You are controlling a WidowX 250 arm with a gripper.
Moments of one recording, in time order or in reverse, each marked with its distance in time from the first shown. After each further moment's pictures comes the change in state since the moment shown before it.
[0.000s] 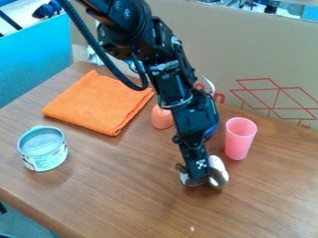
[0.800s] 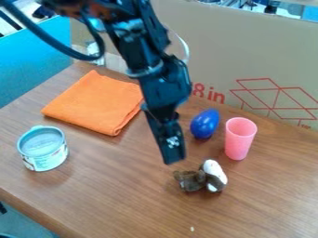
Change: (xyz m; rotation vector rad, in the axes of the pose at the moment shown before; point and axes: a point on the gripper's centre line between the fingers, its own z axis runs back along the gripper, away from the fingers) arm -0.034 -0.015 0.065 0.175 0.018 0.091
